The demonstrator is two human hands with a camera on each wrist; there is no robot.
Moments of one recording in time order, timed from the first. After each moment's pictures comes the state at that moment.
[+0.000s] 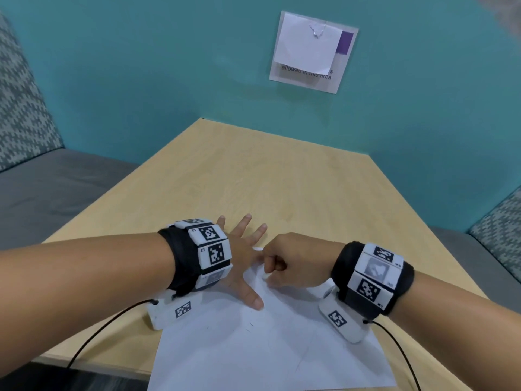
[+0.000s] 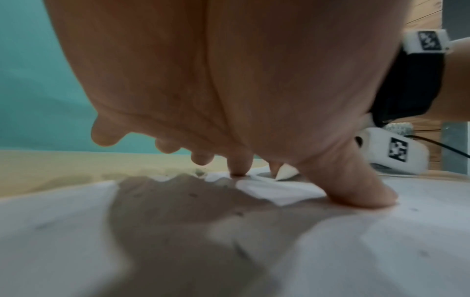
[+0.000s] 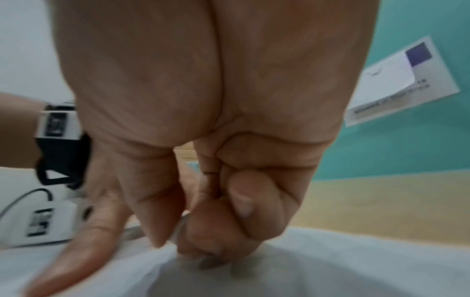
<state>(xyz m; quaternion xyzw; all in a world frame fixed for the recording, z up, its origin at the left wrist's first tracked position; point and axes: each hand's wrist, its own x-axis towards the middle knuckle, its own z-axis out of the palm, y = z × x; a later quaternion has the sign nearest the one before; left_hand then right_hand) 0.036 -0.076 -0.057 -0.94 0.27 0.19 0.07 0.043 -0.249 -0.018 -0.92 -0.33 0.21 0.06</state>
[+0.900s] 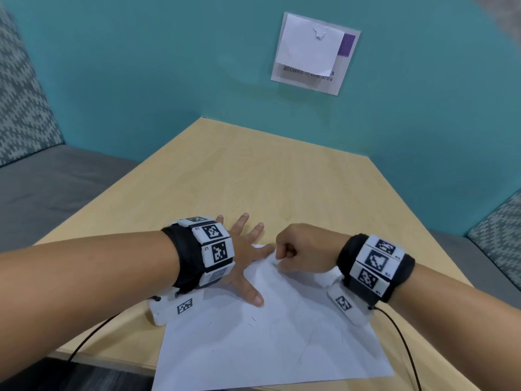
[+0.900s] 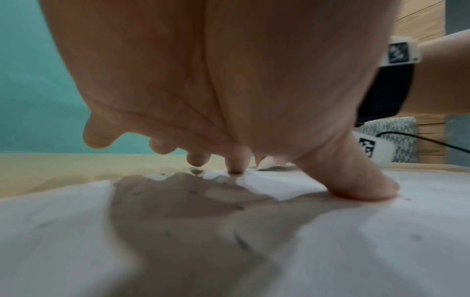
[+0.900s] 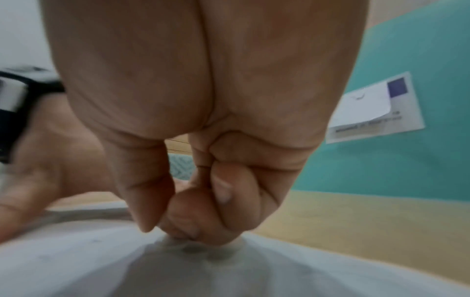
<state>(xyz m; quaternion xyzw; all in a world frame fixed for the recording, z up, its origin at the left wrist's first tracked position) 0.040 -0.075 -0.062 -0.94 0.25 0.20 0.07 0.057 -0.262 -0.015 -0.94 -0.29 0.18 0.06</state>
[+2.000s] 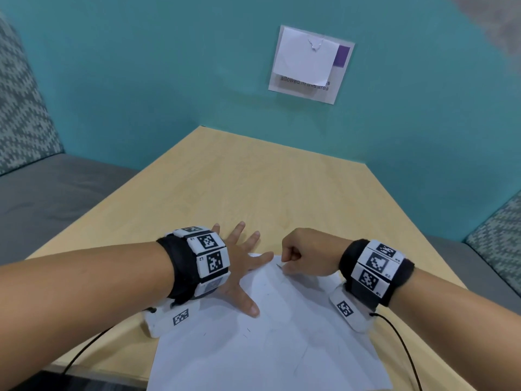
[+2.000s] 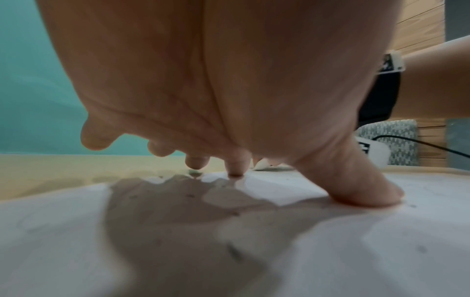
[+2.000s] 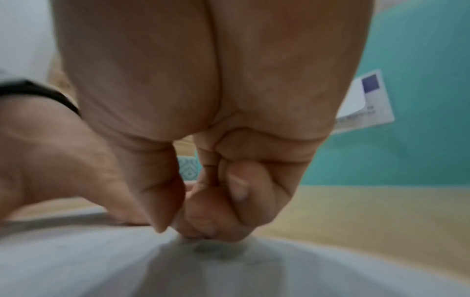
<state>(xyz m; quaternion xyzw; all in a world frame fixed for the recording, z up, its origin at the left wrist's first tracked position) 0.039 -0.073 -0.060 -0.94 0.25 0.21 0.08 0.069 -0.275 -0.020 -0.95 -0.26 0.16 0.06</state>
